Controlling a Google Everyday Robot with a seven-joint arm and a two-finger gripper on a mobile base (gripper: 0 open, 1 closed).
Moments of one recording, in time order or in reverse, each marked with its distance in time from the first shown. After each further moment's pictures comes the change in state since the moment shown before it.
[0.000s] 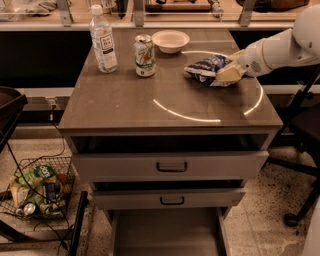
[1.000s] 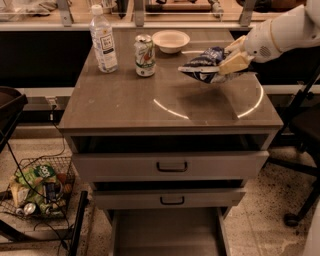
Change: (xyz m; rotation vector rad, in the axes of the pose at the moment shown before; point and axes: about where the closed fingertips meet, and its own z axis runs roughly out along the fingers) arm -0.043 0.016 -0.040 -0.057 -0.017 -0.154
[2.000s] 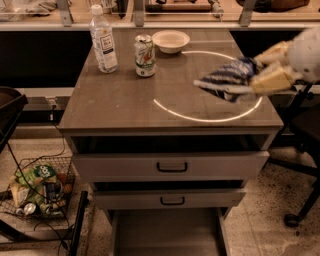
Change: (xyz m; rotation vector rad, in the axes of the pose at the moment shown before) arm -0.007 0.102 -0.107 0.041 -0.040 -0.082
